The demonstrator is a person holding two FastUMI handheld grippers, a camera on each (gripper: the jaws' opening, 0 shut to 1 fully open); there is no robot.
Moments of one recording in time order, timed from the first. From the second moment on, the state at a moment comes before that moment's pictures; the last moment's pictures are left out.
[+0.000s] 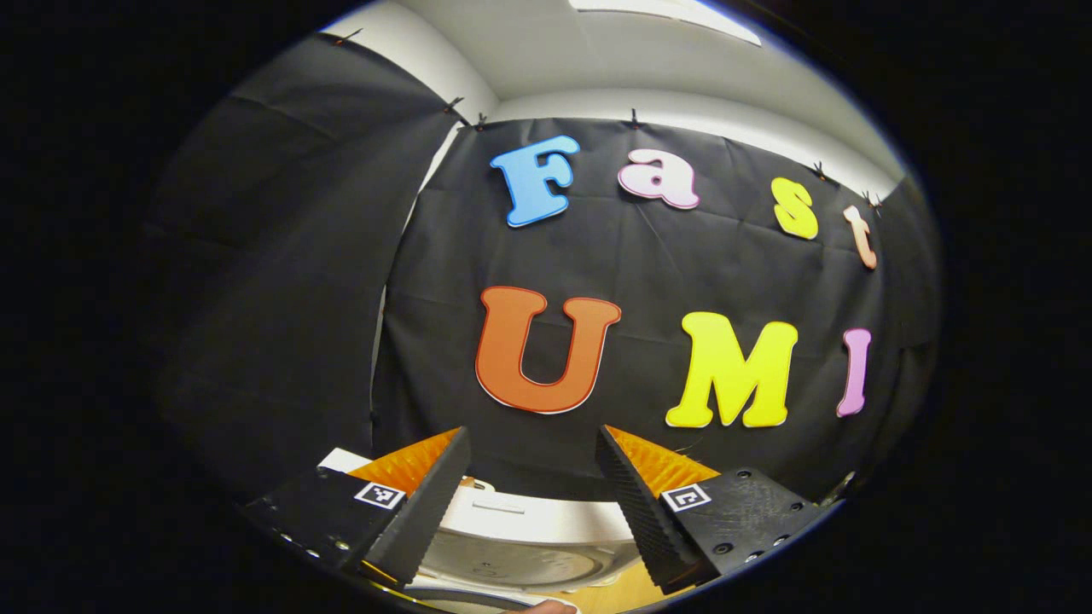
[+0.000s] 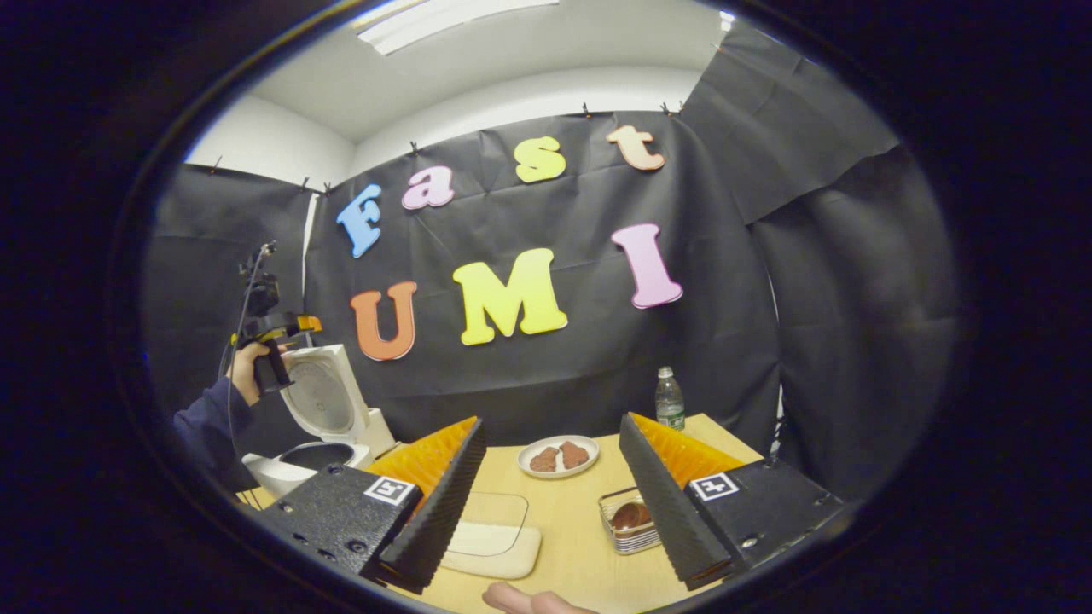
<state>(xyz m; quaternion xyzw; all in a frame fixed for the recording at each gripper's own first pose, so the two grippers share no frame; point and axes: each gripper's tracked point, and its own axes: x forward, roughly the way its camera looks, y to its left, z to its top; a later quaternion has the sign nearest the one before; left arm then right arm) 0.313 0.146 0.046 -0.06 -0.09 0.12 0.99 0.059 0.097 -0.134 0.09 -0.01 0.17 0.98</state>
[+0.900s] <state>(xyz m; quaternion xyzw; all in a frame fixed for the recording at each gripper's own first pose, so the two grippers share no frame) 0.264 0.149 -0.007 -0.01 0.02 0.14 0.99 -0.064 0.054 -0.117 0.07 -0.03 0.14 0.99</state>
